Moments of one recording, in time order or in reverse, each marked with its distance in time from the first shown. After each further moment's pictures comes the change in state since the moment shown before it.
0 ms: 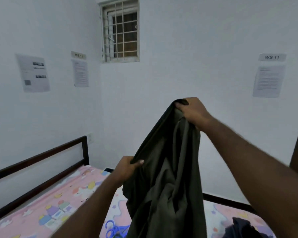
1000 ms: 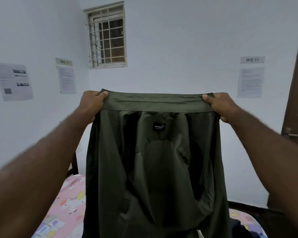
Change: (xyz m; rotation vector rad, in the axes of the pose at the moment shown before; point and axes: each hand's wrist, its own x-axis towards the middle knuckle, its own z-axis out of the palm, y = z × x) left_hand 0.069 0.182 -0.104 -0.156 0.499 0.258; right_hand 0.038 0.079 -0.123 0.271 0.194 0.237
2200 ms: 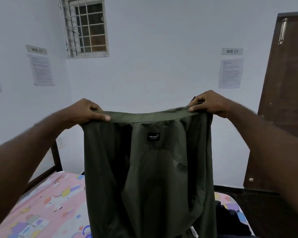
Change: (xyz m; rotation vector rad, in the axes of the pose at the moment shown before) left_hand -0.033 -0.015 0.000 0.418 -0.668 0.060; right_hand -0.023 0.014 -0.047 -0.435 -0.409 -0.140
